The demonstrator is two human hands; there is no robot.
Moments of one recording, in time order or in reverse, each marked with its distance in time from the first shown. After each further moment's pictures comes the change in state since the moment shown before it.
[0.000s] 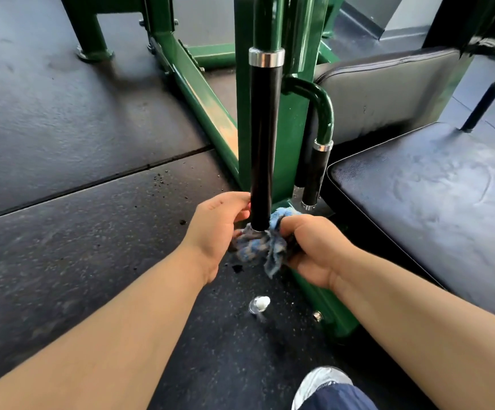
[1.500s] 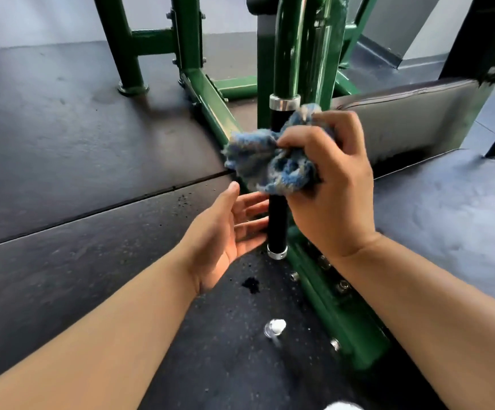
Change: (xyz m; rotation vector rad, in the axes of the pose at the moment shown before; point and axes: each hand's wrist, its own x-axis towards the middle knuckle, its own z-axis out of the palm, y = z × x) left_hand -0.009 0.032 -0.016 -0.186 -0.218 -0.003; right_hand -0.032 -0.070 0.026 -0.726 0.344 -1.687
